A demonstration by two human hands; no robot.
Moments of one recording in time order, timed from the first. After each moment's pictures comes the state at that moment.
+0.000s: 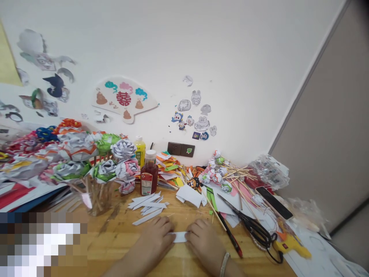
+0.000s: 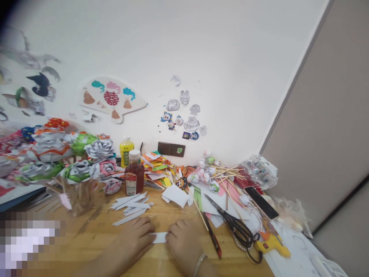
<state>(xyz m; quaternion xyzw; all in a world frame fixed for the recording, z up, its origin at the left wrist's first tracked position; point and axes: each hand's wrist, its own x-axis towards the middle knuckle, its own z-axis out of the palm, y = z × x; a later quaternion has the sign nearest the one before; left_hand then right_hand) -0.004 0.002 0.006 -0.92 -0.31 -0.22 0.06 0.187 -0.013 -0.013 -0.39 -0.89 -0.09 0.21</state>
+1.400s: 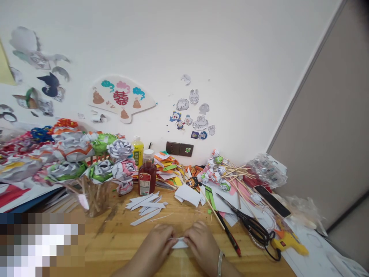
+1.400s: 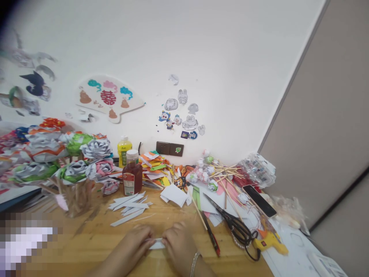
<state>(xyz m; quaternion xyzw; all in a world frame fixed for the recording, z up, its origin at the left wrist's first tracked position) 0.009 -0.008 0.002 -0.83 -0.46 -0.23 -0.21 0.180 -0.019 -0.011 -0.43 -0.86 0.02 0.28</state>
